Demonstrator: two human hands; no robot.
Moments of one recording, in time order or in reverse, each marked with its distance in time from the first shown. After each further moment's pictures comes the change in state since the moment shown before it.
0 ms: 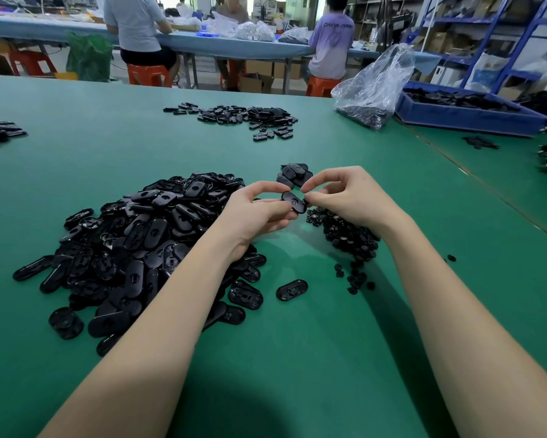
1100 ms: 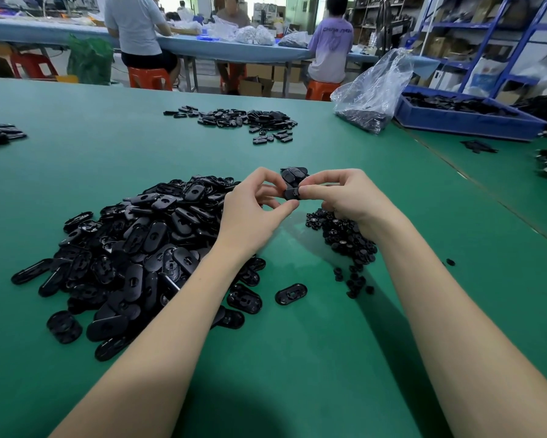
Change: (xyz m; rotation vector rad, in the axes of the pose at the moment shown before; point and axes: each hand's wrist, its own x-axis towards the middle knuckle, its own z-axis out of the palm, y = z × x) left_hand 0.002 -0.009 0.003 0.480 0.179 0.489; right_hand 0.000 -0.013 0.005 0.241 0.064 0.131
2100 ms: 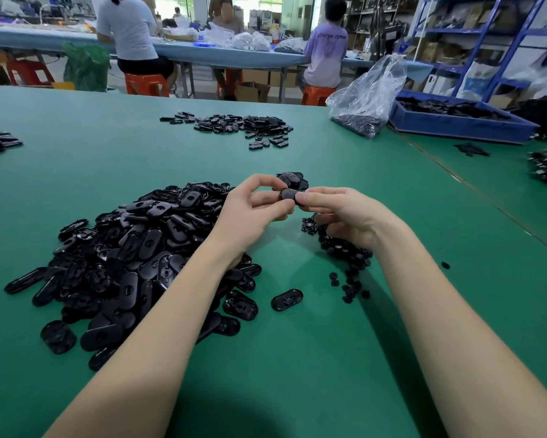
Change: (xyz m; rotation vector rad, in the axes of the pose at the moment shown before) left_hand 0.004 0.009 -0.006 -0.391 -0.169 -0.163; right_hand 0.007 0.015 -0.006 0.315 -0.209 0.242
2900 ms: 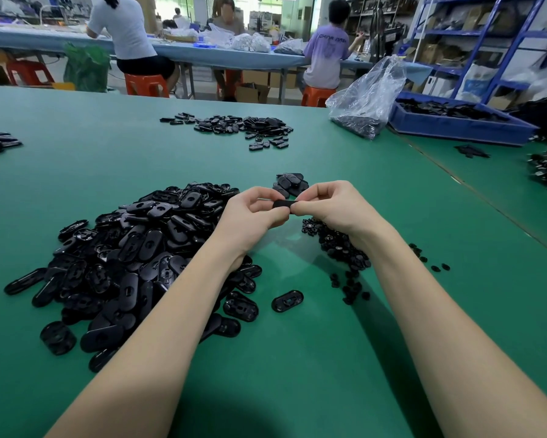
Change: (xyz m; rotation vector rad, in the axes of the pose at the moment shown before) left_hand 0.000 -0.001 0.003 0.044 0.111 -0.177; right_hand 0.003 0.001 0.013 -0.352 0.178 -0.240
